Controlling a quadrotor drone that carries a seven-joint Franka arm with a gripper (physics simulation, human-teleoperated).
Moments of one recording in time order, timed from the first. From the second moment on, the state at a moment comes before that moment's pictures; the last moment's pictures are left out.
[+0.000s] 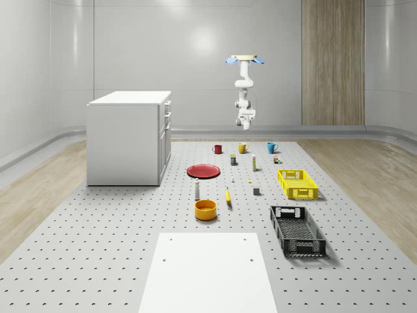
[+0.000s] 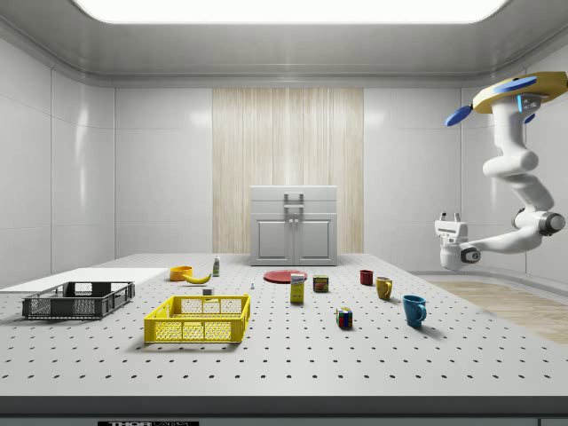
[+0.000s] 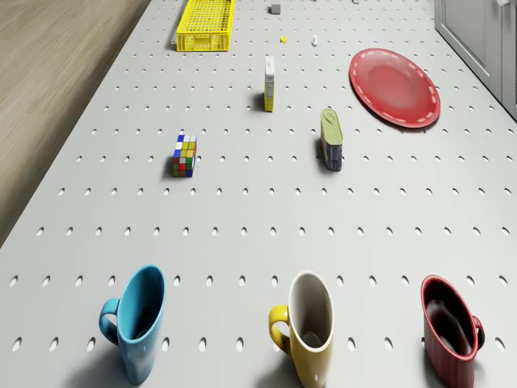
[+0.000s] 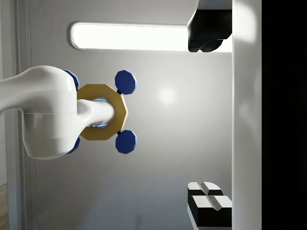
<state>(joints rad) -0.01 -0.72 0.02 -2.05 -0.02 1.38 0.78</state>
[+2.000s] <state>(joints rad) -0.93 -1.00 1.21 -2.89 -1.97 1.18 1.50</state>
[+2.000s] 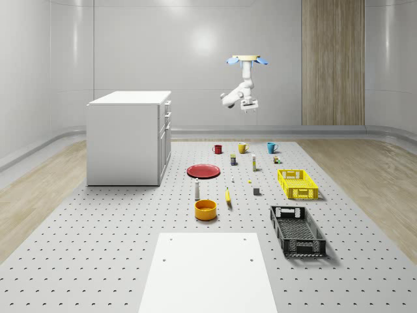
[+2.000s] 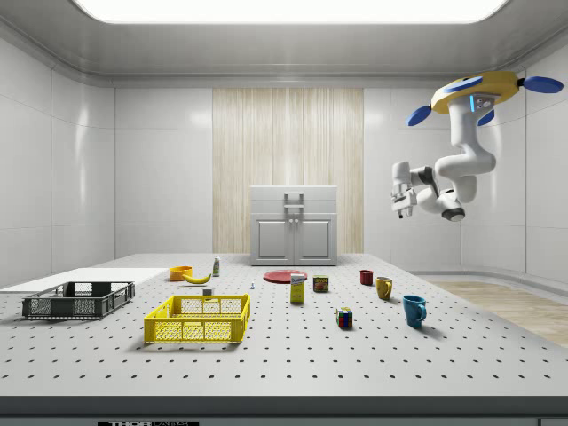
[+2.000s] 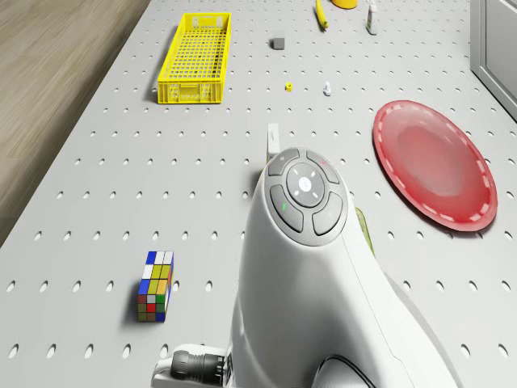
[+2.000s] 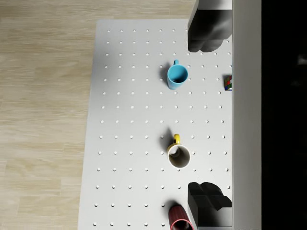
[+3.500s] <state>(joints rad) -1.08 -1.18 1.30 -2.89 -1.93 1.26 1.61</state>
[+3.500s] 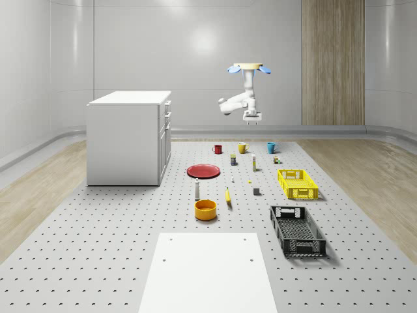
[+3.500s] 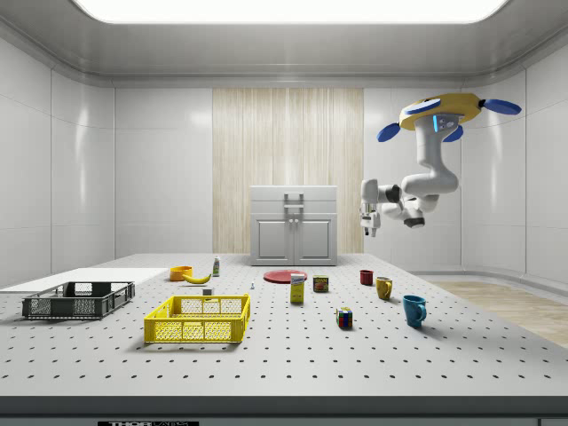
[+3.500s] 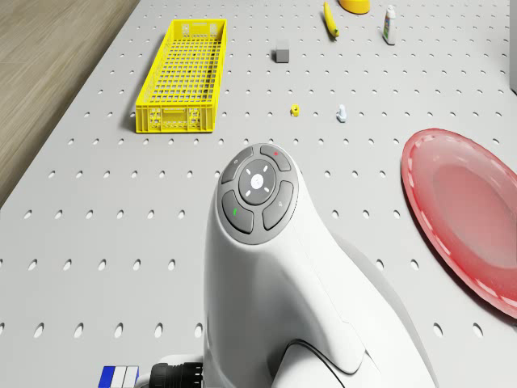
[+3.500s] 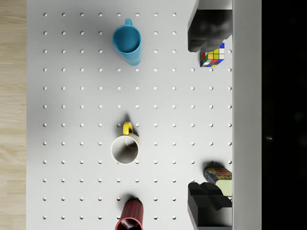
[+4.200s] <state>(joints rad) -1.10 -1.24 1.32 -2.88 -1.90 1.32 1.63</state>
